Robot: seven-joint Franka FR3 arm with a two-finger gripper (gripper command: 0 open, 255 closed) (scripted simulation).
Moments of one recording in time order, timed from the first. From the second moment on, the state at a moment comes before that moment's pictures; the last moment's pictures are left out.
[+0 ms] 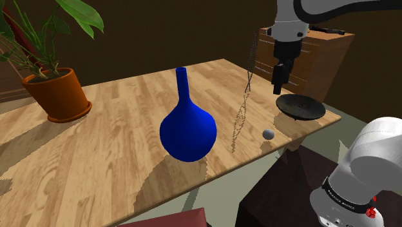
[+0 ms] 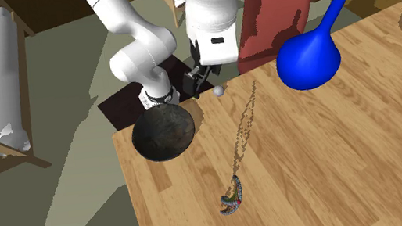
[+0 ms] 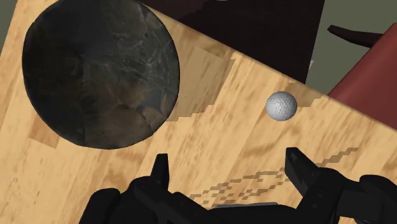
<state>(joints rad) -0.01 -0.74 0.05 -2.36 -0.01 1.54 -0.16</state>
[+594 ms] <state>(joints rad) 0.06 -0.75 0.09 -2.54 0.11 1.65 -0.14</state>
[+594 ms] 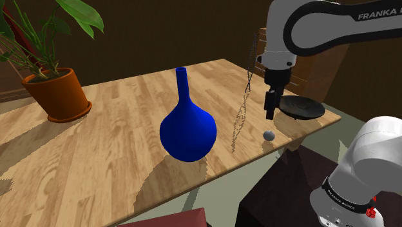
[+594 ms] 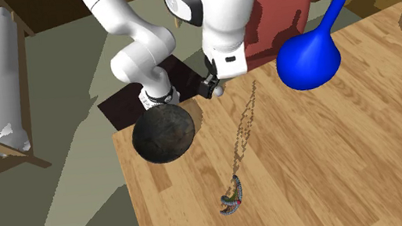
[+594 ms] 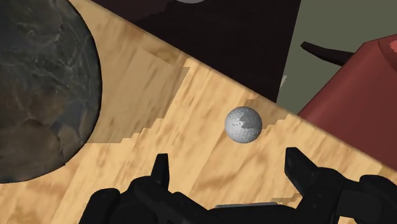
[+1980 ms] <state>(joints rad) 0.11 -0.74 0.13 -2.72 0.19 1.83 -0.14</state>
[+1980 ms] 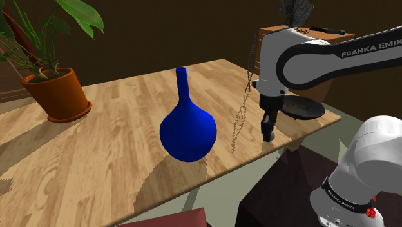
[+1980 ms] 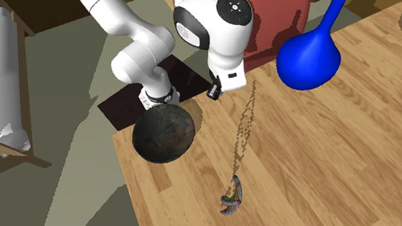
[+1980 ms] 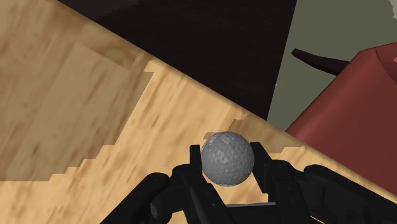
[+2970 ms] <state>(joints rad) 0.11 -0.75 0.12 -2.63 0.18 1.73 -0.13</state>
